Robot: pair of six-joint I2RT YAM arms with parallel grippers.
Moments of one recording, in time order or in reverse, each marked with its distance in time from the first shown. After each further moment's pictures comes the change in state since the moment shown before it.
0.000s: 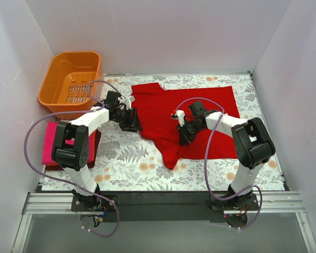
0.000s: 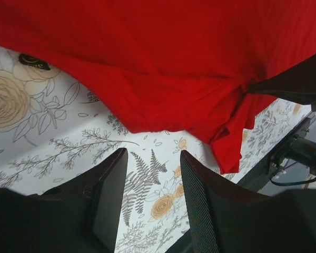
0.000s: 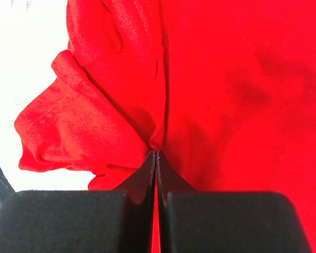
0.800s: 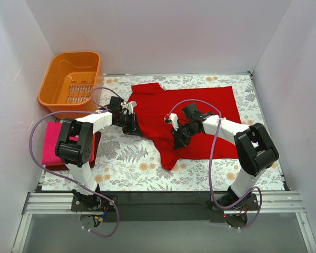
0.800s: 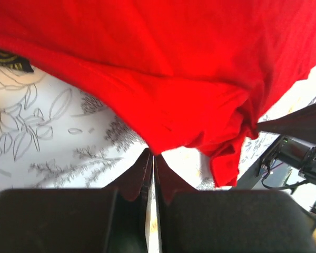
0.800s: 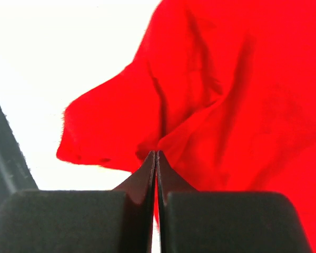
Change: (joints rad) left arm -0.031 0.099 -0.077 0.145 0.050 -0.097; right arm 0.094 -0.075 -0.015 -0.014 -0.027 -0.024
